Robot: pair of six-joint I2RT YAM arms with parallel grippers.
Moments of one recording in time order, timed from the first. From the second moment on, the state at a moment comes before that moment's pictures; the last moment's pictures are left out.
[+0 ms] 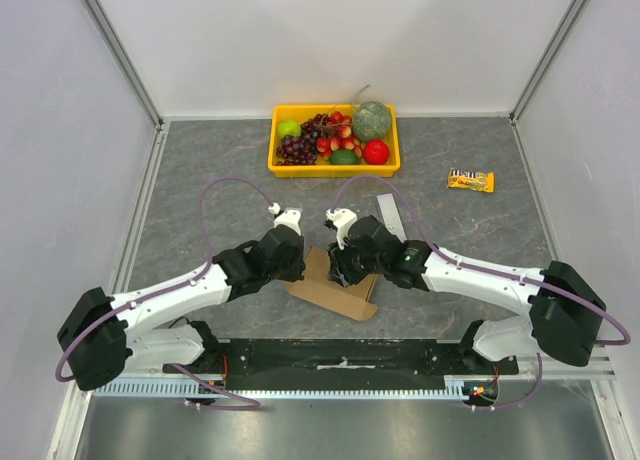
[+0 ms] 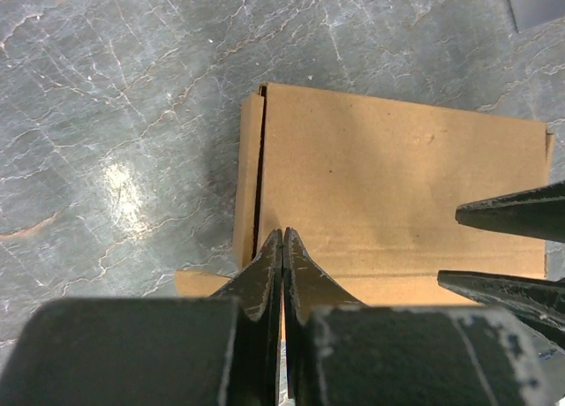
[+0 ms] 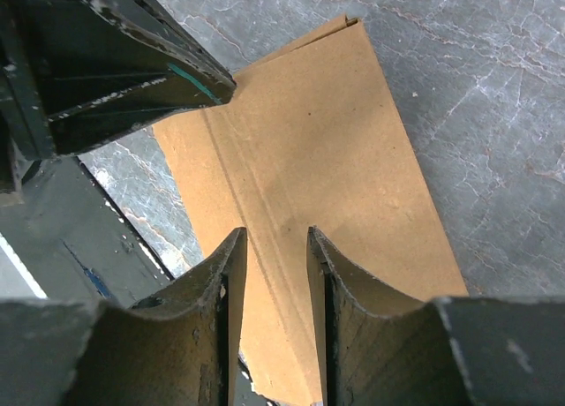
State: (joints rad) left arm -0.90 1.13 0.66 -0.34 -0.23 -0.61; right arm 0.97 1.35 0.81 -0.18 -0.10 0.33
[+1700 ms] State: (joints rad) left arm -0.65 1.41 0.66 -0.13 0.08 -0.48; right arm 0.97 1.16 0.60 -0.46 0.20 0.64
